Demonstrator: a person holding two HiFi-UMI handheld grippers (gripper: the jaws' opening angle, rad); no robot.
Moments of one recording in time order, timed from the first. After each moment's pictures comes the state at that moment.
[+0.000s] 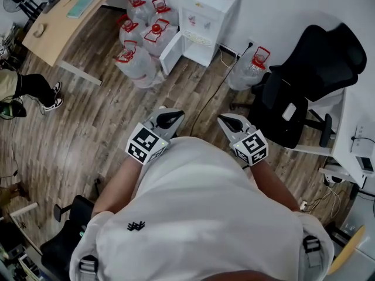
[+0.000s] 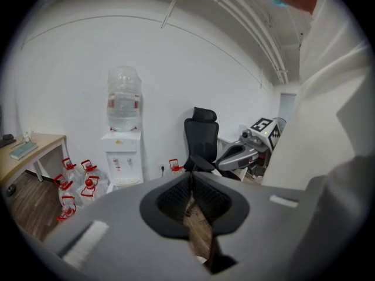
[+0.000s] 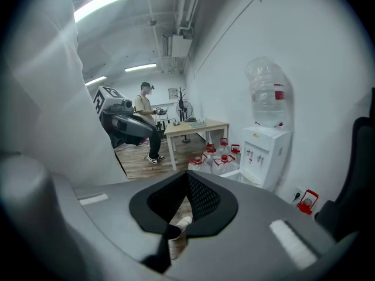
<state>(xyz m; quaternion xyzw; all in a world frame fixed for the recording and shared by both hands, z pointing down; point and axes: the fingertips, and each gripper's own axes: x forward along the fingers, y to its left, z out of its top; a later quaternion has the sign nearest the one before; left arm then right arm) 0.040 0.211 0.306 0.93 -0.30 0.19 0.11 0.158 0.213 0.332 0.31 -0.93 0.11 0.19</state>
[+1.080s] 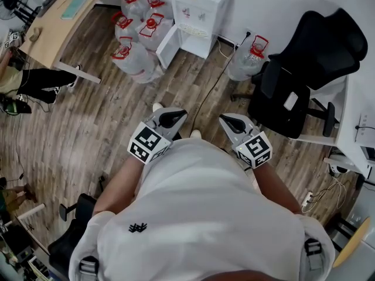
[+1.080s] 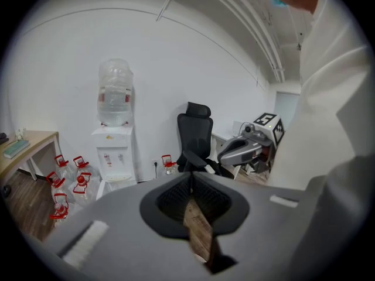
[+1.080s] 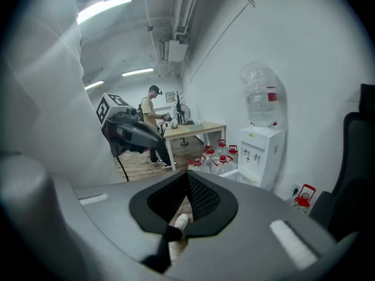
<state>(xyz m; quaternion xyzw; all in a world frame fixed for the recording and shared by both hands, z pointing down) 0.070 0.230 0.316 0.93 -0.27 0.20 0.12 0.178 0.242 0.321 0.32 -0.93 0.12 0.16</state>
